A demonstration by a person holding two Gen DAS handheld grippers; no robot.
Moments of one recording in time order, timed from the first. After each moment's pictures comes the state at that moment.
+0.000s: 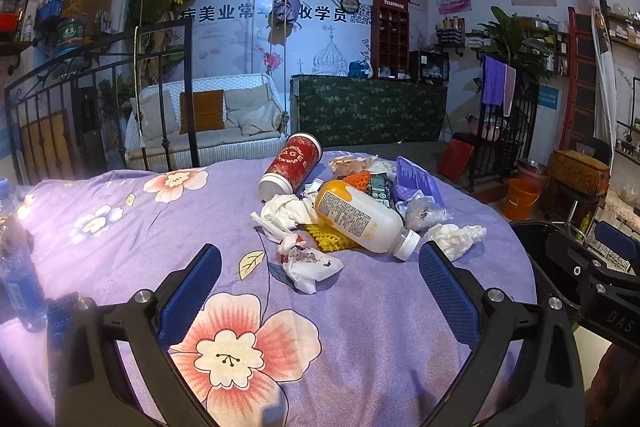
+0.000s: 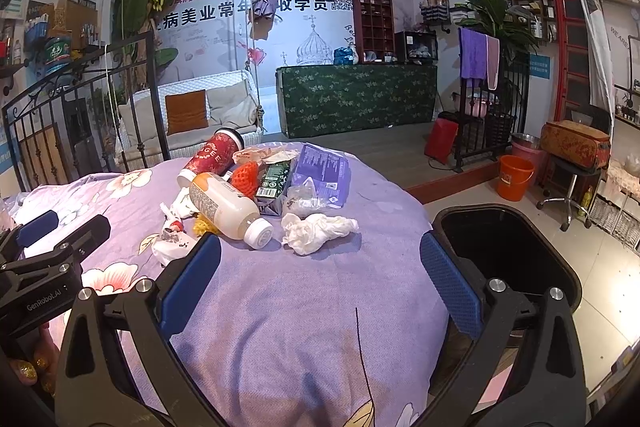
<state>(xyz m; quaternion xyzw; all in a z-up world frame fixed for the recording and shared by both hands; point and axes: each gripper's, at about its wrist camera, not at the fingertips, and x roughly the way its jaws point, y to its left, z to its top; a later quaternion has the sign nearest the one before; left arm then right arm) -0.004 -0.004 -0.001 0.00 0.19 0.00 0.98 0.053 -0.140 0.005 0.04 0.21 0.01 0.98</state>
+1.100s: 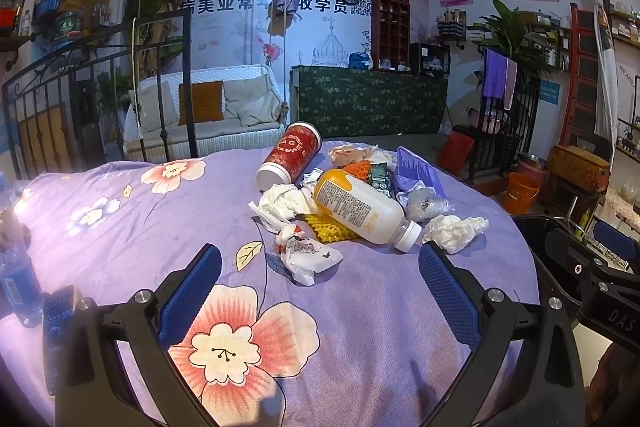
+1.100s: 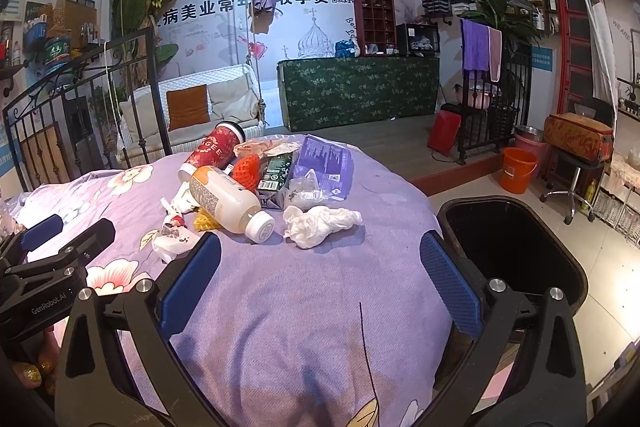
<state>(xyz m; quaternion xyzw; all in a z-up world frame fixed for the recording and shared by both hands) -0.001 -0.006 -0.007 0.00 0.20 0.00 0.98 0.057 -0.140 -0.003 0.04 0.22 0.01 0.98</state>
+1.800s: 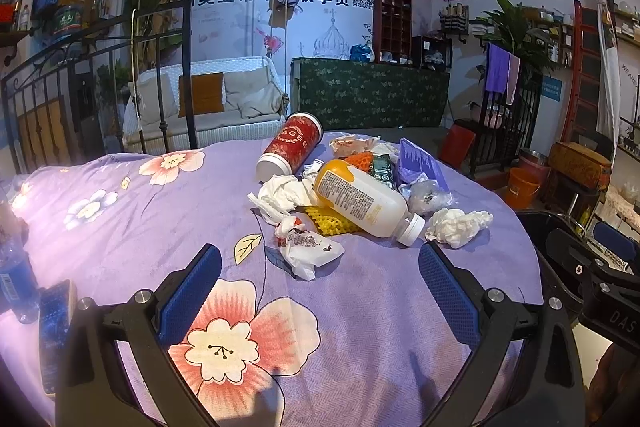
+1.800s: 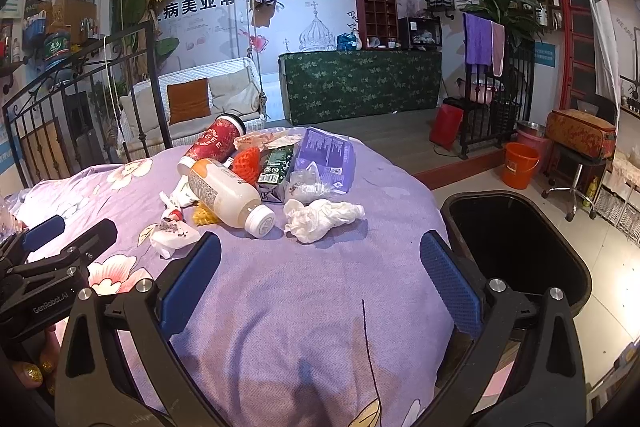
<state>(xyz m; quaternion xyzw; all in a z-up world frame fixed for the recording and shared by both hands) -0.002 -0.005 -0.019 -0.01 0.22 0.00 0.98 0.065 -0.139 -0.005 0.05 0.23 0.01 0.97</state>
